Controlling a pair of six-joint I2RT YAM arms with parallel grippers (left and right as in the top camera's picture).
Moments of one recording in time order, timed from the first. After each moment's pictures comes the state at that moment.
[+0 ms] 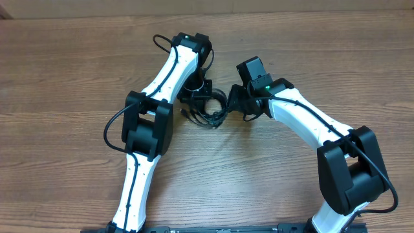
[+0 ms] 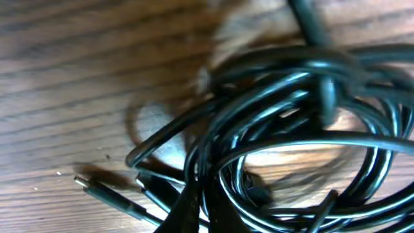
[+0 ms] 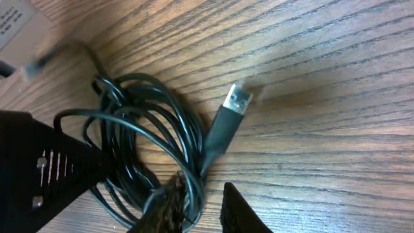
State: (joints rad) left arm -0.38 2.49 2.18 -1.45 0.17 -0.32; right arm 0.44 1.86 1.27 -0.55 -0.15 0.70
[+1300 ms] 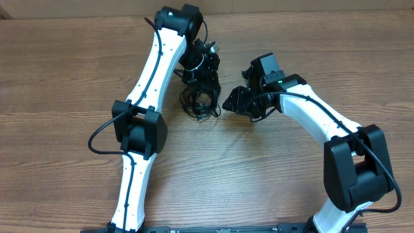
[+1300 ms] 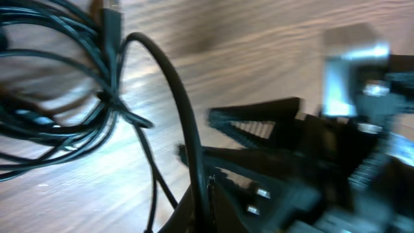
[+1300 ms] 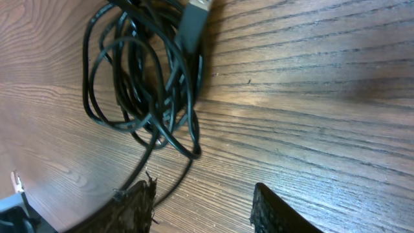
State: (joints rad) left arm -0.33 2.49 2.55 -1.68 0.65 -0.22; right arm 0.35 1.86 1.27 -0.61 -0.48 0.53
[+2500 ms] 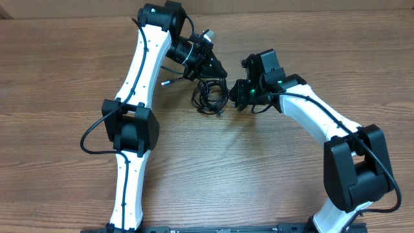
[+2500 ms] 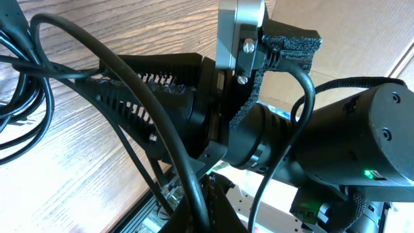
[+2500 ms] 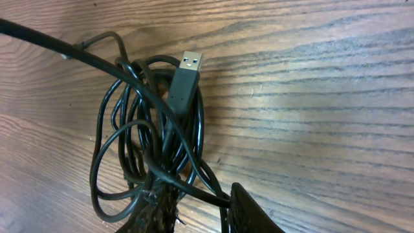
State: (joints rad) left arm -0.26 2.49 2.55 -1.69 1.07 -0.18; right arm 0.35 1.86 1.27 -0.45 -0.30 0.39
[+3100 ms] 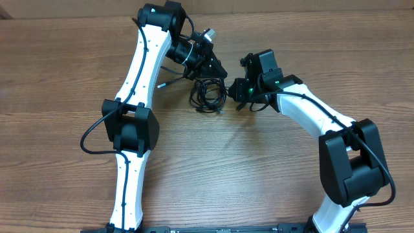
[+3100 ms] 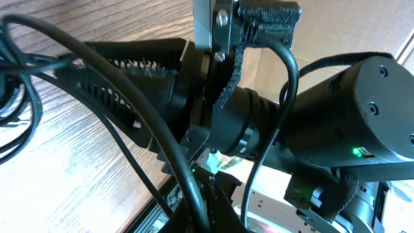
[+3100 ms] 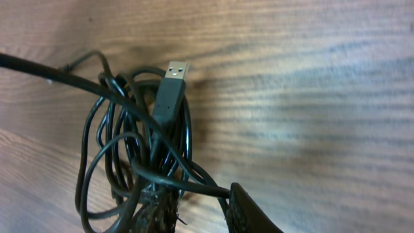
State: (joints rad) left arm -0.26 2.49 2.55 -1.69 1.07 -0.11; right arm 0.35 1.91 1.27 -0.36 -0.28 0.38
